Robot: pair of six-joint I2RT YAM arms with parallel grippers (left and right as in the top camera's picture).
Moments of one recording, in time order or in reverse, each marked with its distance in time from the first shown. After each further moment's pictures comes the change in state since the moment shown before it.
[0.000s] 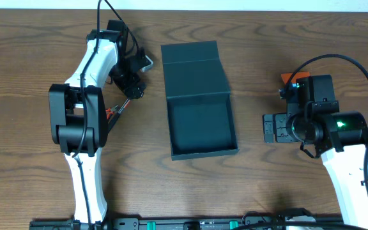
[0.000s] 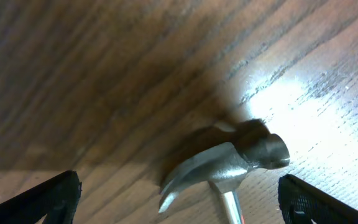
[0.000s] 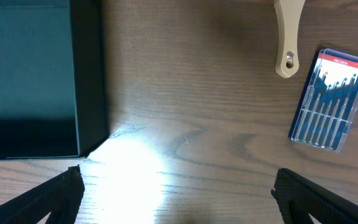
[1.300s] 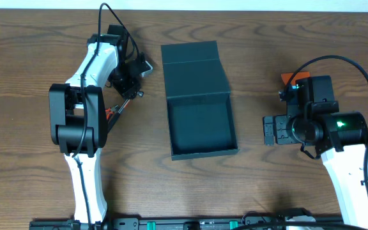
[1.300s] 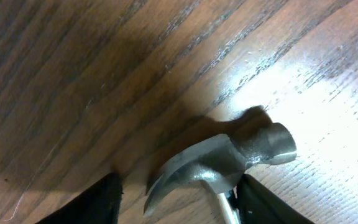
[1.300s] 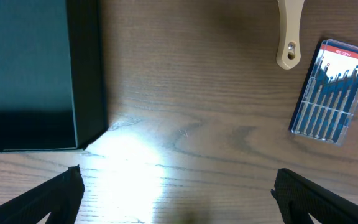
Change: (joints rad) left arm 0.000 -0.004 -0.053 0.021 -0.016 0.026; right arm 0.000 0.001 0.000 -0.026 0.002 0.000
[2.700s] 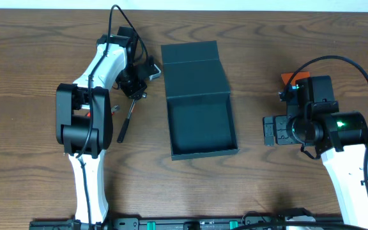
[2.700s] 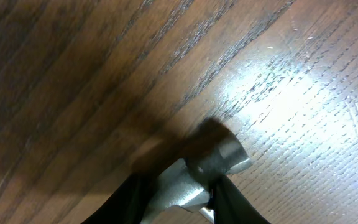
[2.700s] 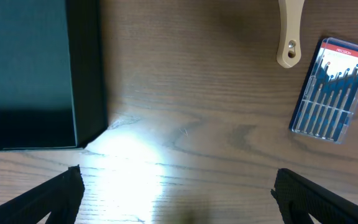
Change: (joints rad) left arm -0.052 -0.002 -0.002 -0.027 0.023 0.000; right arm 0.000 0.000 0.000 -0.005 0.000 0.000
